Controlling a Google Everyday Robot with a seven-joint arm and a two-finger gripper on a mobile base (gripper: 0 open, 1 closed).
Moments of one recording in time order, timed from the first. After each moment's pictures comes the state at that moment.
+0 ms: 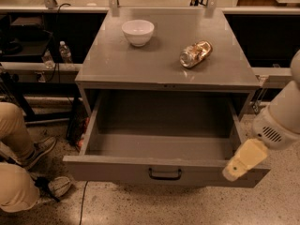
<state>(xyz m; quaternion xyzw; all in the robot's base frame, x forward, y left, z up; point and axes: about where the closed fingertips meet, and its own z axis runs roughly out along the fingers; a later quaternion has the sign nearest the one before) 0.393 -0.239 0.796 -0.36 0.93 0.07 0.07</state>
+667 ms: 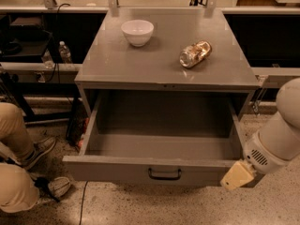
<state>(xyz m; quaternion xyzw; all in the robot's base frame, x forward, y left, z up) 0.366 -0.229 0.737 -0.30 0.95 0.09 0.04</state>
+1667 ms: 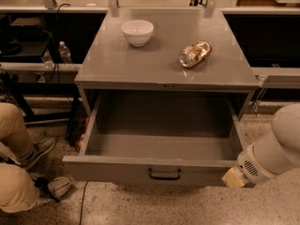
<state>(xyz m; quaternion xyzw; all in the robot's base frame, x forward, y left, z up) 0.374 -0.228 0.688 -0.26 0.96 0.11 0.07</state>
